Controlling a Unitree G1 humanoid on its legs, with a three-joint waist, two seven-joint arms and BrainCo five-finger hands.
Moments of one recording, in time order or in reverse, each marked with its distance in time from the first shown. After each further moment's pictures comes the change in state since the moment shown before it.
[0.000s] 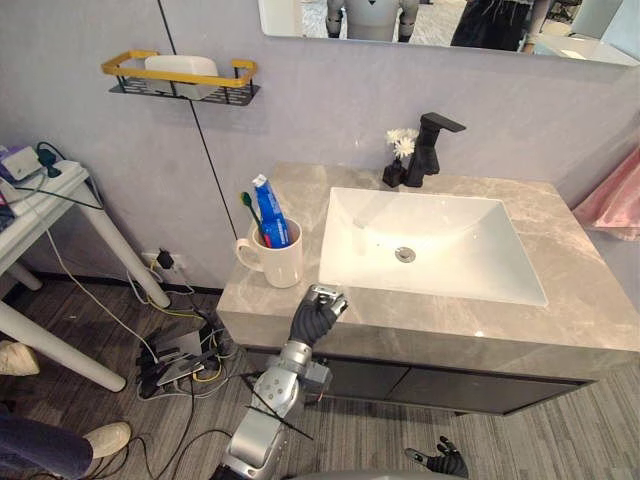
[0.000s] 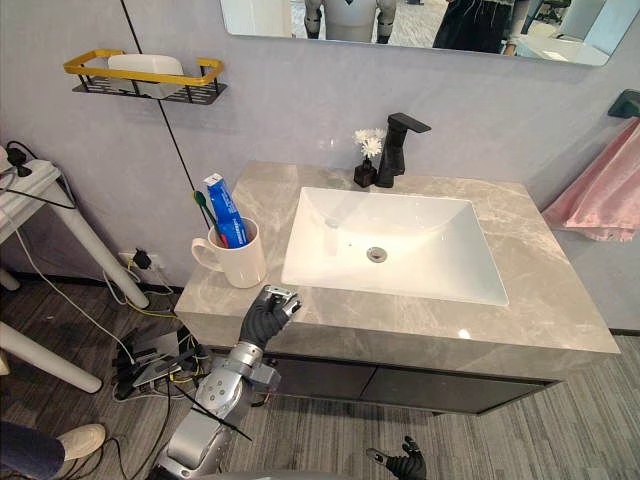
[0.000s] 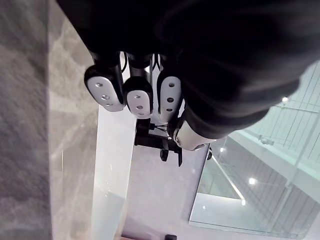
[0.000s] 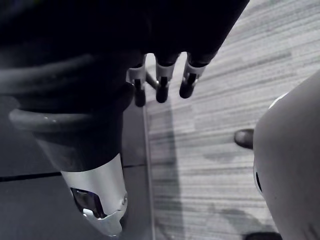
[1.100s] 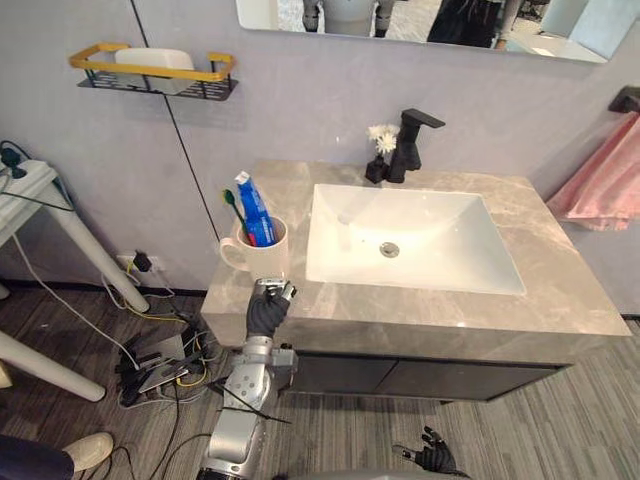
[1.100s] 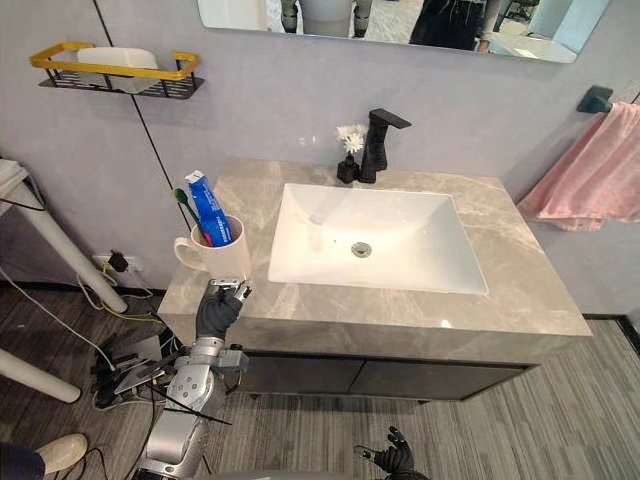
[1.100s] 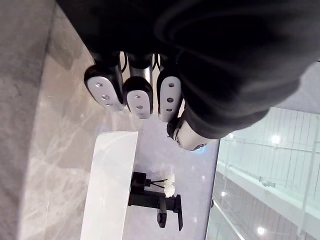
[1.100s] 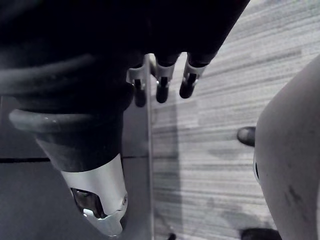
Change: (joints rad) left arm -0.004 -0.037 0.191 -0.016 0.028 0.005 0.112; right arm 0.010 0.003 0.068 -0.045 -0.037 -0.004 0.037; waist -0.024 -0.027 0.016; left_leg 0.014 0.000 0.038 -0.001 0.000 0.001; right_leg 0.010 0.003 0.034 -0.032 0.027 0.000
